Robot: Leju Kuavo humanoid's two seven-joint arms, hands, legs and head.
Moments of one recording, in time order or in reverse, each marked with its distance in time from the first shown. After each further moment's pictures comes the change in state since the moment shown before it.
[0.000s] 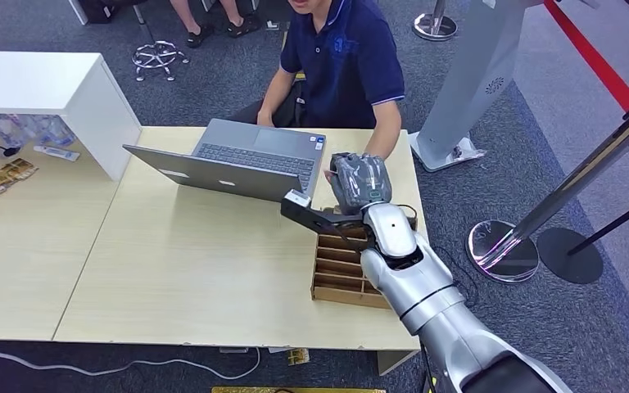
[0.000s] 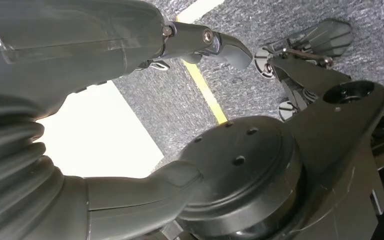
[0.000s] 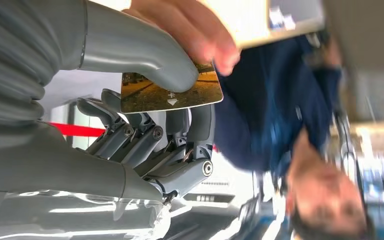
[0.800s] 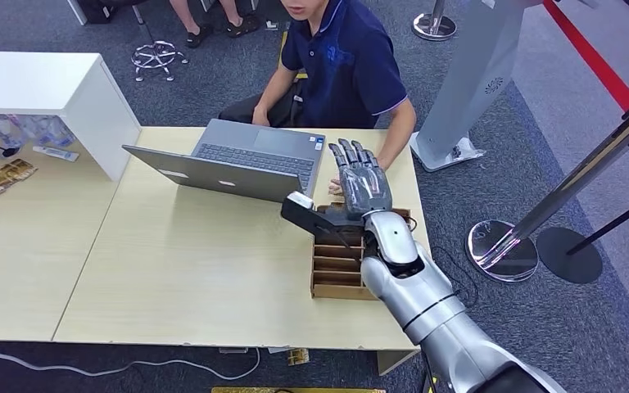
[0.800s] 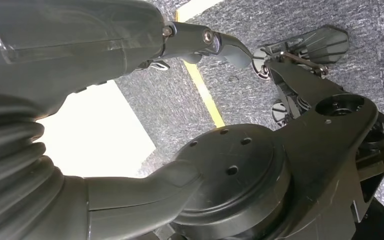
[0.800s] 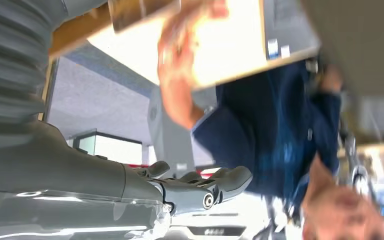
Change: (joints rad) left arm 0.006 -0.026 0.057 0.000 0.073 0.070 0.017; right arm 0.171 -0.168 -0.191 -0.734 -0.148 -0.101 0.008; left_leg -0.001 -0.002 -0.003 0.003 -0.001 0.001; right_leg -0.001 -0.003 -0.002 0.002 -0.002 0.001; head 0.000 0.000
